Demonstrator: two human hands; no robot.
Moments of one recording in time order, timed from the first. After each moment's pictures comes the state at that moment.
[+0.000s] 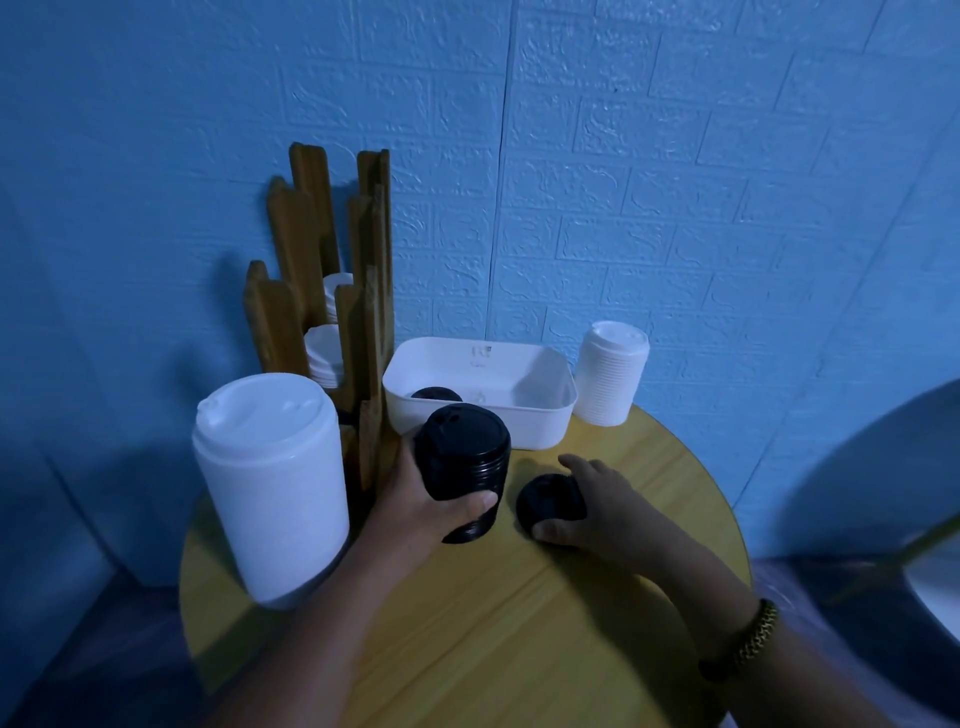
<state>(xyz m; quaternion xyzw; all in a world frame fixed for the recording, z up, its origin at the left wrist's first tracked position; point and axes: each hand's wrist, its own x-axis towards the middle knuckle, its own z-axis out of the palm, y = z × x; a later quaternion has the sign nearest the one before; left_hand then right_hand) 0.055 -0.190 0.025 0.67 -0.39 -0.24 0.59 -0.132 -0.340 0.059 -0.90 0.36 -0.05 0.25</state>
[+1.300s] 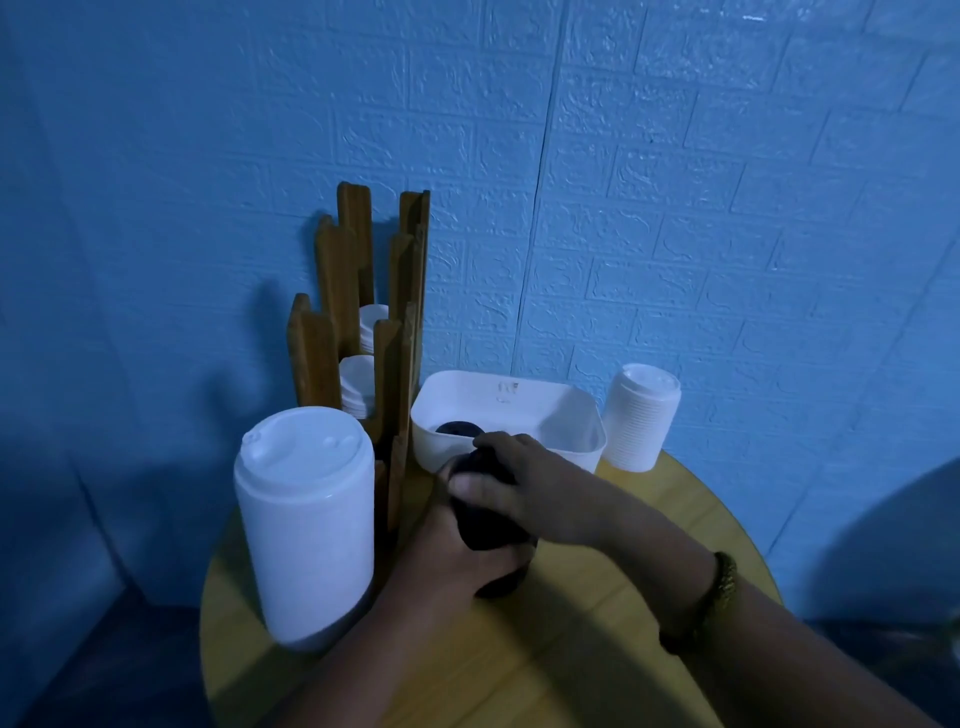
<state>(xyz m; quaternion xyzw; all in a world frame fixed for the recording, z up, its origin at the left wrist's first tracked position) 0.041 -0.183 0.040 0.66 -0.44 -0.23 0.57 -0.054 -0.294 0.138 -0.93 0.21 -0.04 0.28</state>
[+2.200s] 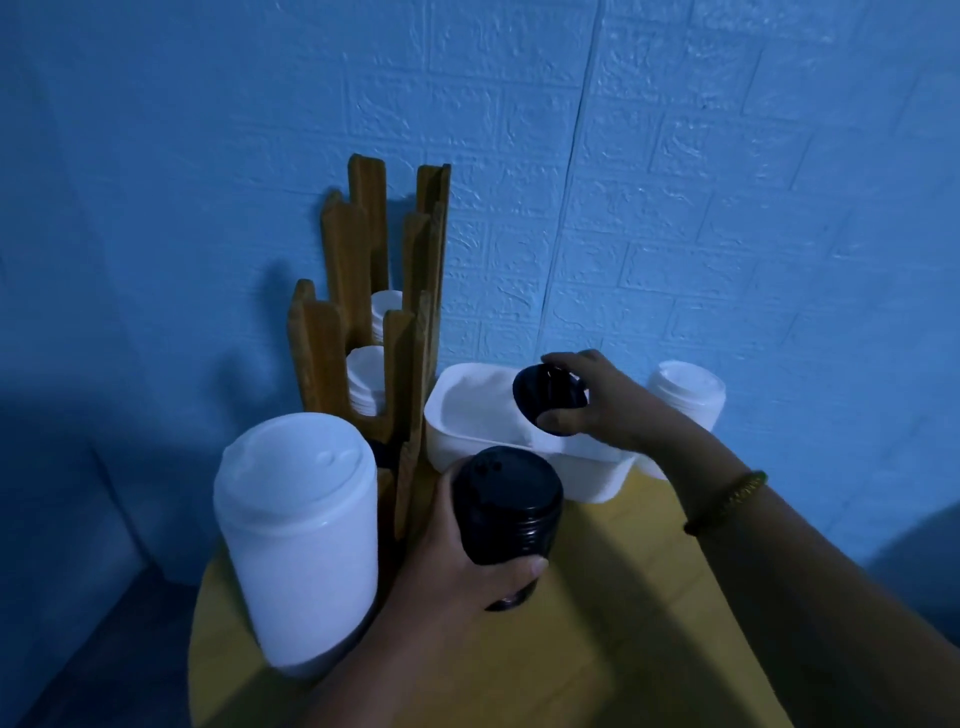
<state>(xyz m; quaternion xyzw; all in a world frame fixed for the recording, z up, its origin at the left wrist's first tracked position) 0.061 -0.193 0.024 0.67 -0.38 -0.24 0.59 -0.010 -0.419 0.144 -0.94 0.22 -0.13 0.24</state>
